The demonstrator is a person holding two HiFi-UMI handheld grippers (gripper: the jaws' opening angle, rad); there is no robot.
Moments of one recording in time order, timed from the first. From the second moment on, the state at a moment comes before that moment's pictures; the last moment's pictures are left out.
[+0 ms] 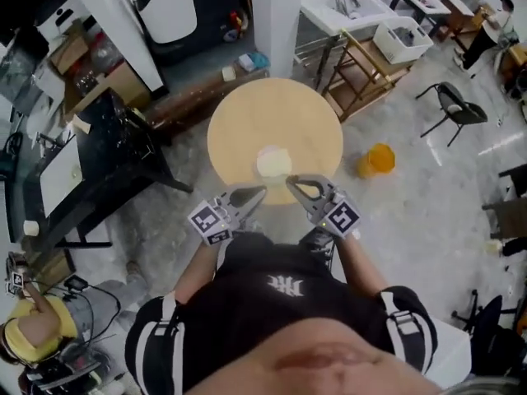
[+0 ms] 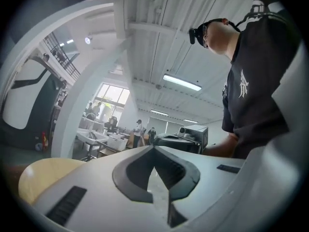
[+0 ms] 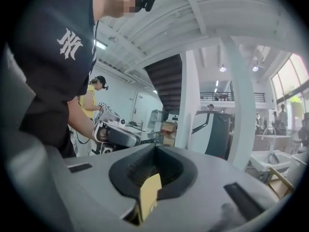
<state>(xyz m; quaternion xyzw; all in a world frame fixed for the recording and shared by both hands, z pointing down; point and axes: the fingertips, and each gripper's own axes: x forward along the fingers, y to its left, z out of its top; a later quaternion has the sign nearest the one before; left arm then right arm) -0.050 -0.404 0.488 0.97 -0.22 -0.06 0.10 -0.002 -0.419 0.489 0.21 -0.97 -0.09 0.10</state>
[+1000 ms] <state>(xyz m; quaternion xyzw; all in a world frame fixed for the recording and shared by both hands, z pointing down) 0.043 -0.110 0.481 0.98 -0.19 -0.01 0.07 0.069 -0.134 0.489 0.27 -0.96 0.01 0.06</state>
